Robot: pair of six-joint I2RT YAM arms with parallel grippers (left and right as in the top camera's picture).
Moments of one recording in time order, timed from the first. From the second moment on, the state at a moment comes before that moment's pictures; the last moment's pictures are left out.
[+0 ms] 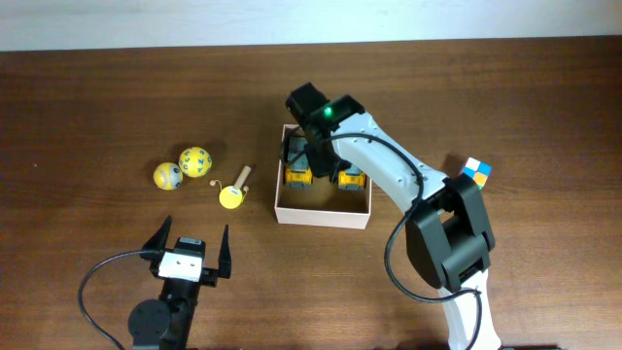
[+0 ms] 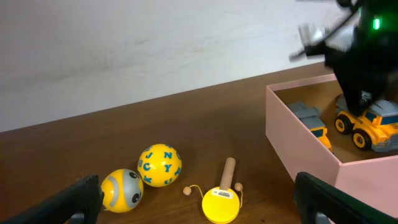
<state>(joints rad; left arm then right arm) -0.02 0.01 0.02 -0.07 0.12 0.16 0.57 2.21 1.90 -1.13 0.18 0.30</state>
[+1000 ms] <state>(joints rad) -0.02 0.01 0.02 -0.07 0.12 0.16 0.07 2.04 2.45 -1.69 0.14 0.37</state>
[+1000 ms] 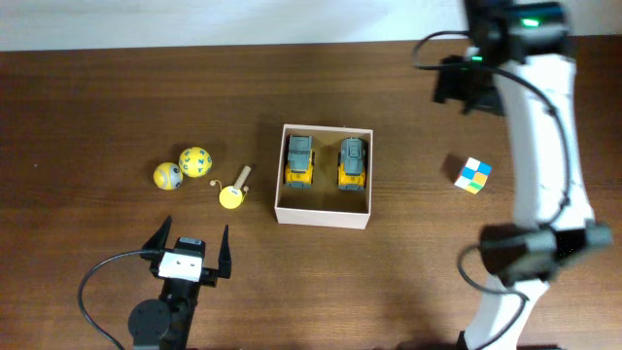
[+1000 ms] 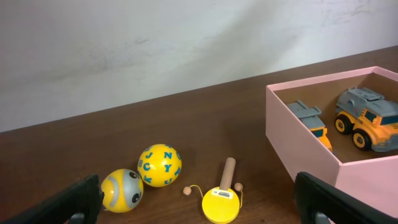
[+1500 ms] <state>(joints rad) -0.02 0.01 0.02 -0.07 0.12 0.16 -0.11 1.48 1.71 -1.53 0.14 0.43</state>
